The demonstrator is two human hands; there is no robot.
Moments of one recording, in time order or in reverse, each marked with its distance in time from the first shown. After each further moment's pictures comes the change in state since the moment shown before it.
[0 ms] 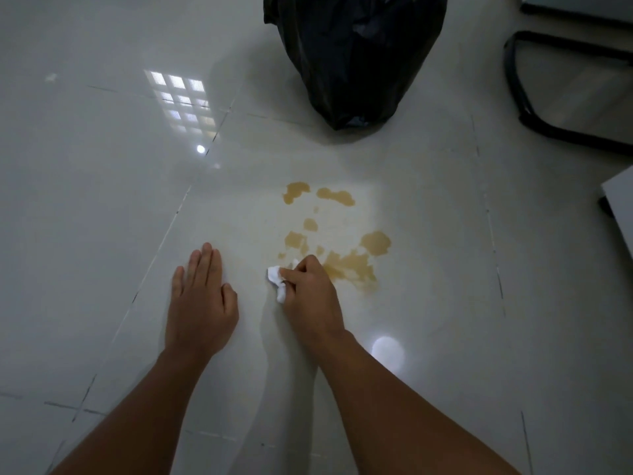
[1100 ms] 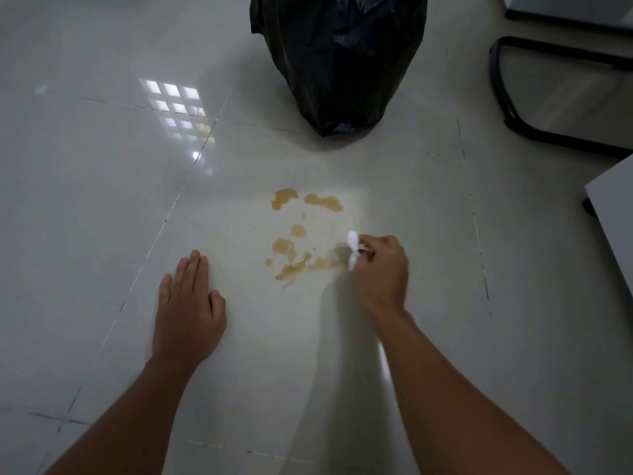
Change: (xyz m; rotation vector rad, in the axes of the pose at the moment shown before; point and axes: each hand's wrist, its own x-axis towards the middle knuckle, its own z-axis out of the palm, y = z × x) left_hand -0.002 0.003 -0.002 -0.006 0.022 -0.007; right_hand 0.034 0.062 -0.086 -0.078 0.428 0.231
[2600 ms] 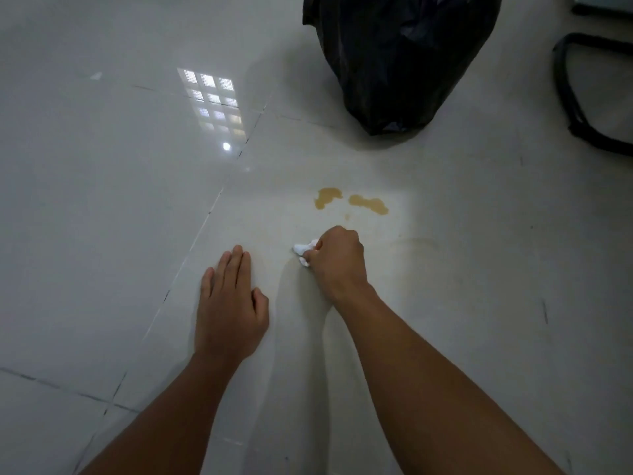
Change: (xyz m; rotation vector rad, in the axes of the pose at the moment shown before) left_hand -0.001 -0.001 0.000 0.009 0.013 -0.017; right_hand -0.010 -0.095 0.079 0.023 -0.497 0.051
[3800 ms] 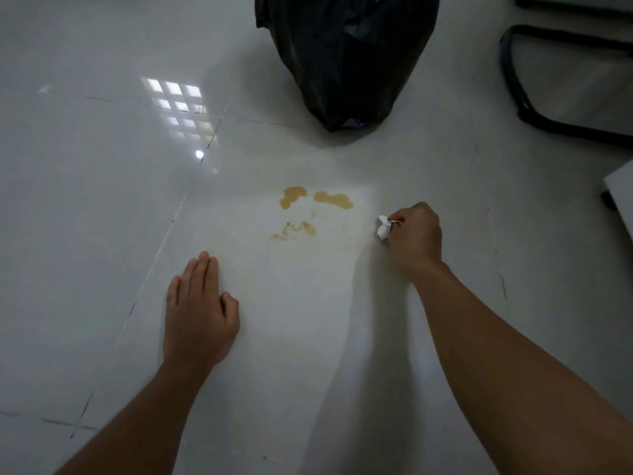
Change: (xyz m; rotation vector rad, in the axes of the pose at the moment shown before) left_hand 0.001 0.002 -0.001 0.030 0.028 0.014; right_hand 0.033 0.100 -0.119 -0.137 0.364 0.066
